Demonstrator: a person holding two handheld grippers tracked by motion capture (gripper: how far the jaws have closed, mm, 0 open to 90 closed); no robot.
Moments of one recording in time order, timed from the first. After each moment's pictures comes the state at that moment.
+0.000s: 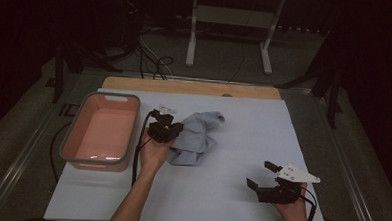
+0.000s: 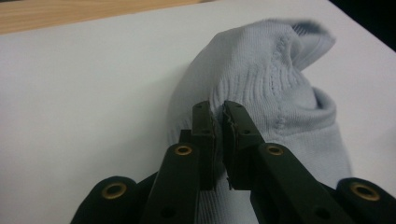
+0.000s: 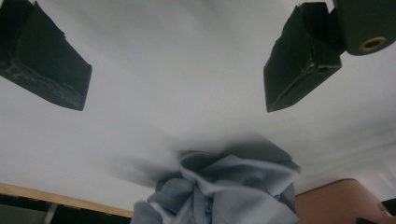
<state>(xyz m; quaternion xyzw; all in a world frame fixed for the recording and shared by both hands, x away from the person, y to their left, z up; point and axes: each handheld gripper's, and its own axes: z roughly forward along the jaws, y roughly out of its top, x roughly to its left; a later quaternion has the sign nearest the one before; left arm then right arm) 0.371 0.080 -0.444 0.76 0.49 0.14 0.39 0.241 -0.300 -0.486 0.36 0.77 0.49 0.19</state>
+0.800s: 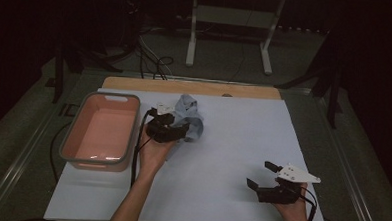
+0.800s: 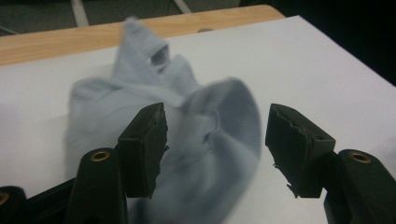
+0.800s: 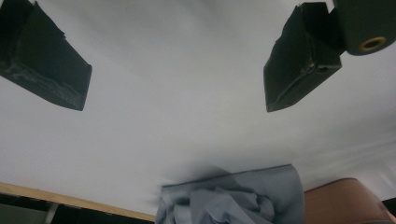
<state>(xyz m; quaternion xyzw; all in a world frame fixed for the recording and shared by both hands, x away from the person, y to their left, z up) 0.356 0.073 -0.424 0.75 0.48 0.16 0.43 0.240 -0.300 -0.486 0.36 0.77 0.49 0.20</state>
